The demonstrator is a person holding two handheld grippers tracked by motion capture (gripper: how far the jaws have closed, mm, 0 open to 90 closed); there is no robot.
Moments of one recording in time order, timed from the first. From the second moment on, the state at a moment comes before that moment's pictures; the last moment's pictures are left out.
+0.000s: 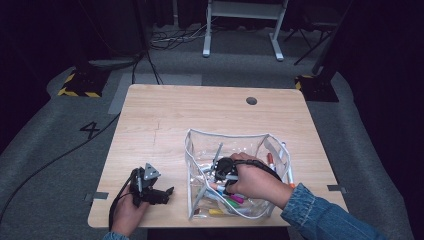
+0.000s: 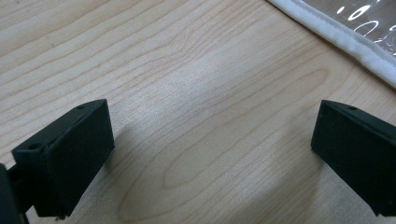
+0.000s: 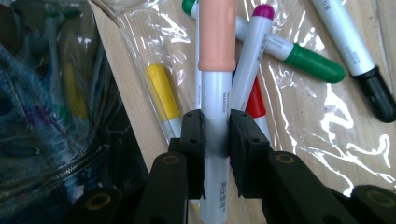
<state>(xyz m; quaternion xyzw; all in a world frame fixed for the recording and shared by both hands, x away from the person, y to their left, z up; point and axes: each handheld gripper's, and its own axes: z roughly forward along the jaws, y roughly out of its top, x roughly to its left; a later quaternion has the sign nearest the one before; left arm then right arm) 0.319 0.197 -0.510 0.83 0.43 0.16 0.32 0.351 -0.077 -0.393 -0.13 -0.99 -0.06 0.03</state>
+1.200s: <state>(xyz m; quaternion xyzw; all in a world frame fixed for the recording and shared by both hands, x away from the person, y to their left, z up) 0.319 0.197 -0.510 0.83 0.43 0.16 0.32 0.364 -0.221 -0.281 -0.31 -0.89 -0.32 -0.11</state>
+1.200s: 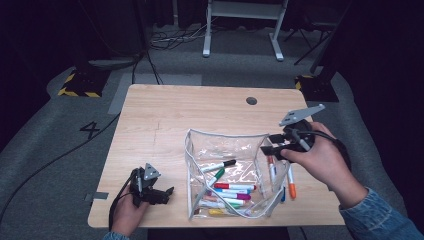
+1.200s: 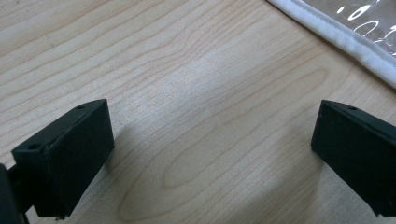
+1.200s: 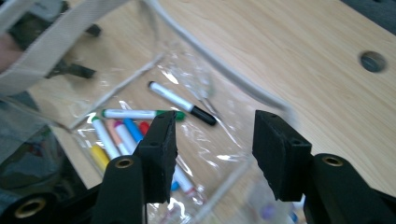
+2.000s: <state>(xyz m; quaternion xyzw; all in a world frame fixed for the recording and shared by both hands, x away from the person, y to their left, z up) 0.319 0.197 -0.510 0.83 0.43 0.16 0.32 0.388 -0.338 -0.413 -0.50 -0.83 -0.23 -0.08</state>
